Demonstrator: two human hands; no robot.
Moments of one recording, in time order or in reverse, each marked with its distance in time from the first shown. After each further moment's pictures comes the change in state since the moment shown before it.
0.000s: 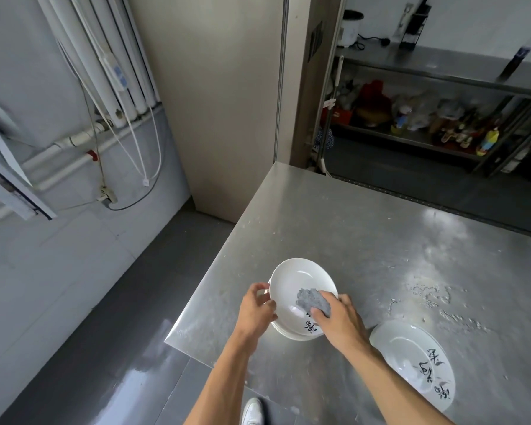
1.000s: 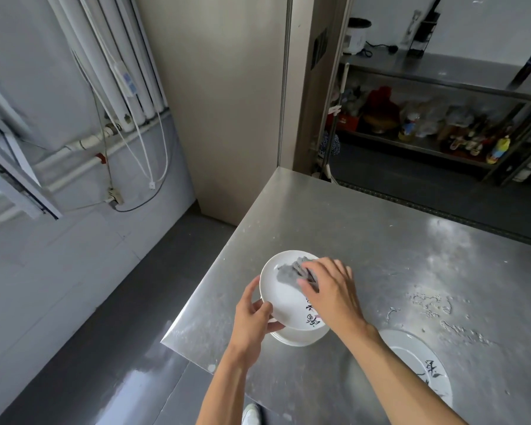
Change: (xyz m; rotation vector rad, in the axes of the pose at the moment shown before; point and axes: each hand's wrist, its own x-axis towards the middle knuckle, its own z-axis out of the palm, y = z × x) left_hand -0.032 0.007 0.012 -0.170 -0.026 0.113; right_hand 0.017 -0.050 -0.050 -0.065 0.410 -0.610
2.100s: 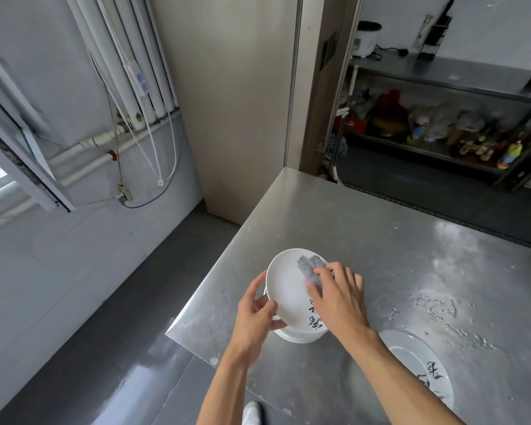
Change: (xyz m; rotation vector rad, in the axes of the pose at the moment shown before) left_hand -0.017 0.005 0.002 0.043 -0.006 0.062; right_hand -0.018 0.001 -0.003 -0.237 0.024 0.066
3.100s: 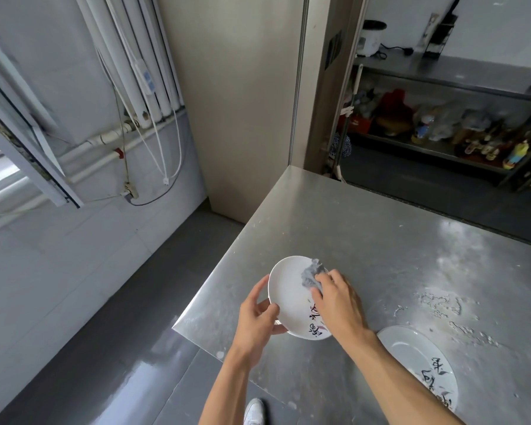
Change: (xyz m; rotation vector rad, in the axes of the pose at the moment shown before) left_hand -0.018 -0.004 -0.009 0.050 -0.007 -0.008; right_hand -0.012 -0.012 0.007 0.063 -0.210 0.099
